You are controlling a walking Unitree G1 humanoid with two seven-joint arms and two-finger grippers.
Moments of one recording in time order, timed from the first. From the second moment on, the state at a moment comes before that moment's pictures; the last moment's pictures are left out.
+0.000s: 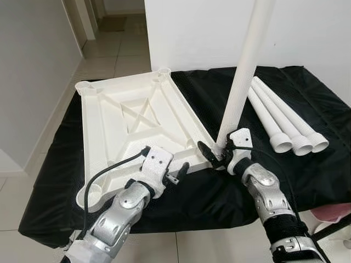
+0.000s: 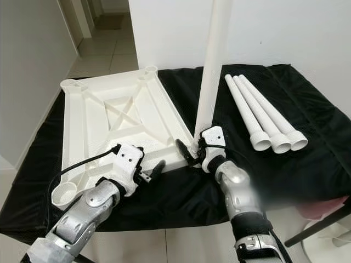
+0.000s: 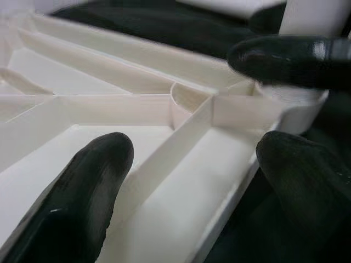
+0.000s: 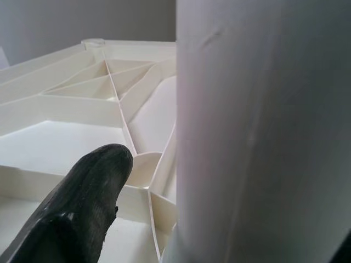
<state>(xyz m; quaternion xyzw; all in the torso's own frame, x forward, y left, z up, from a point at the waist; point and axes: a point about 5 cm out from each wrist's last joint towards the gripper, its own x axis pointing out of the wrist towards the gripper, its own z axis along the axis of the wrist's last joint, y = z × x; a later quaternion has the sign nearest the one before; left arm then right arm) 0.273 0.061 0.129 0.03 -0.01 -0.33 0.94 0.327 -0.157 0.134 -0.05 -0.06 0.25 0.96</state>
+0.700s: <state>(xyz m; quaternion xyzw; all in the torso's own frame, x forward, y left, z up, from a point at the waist) 0.264 0.059 0.136 0.01 -0.06 -0.34 0.94 0.342 -0.176 0.135 -0.11 -0.07 0.30 0.95</state>
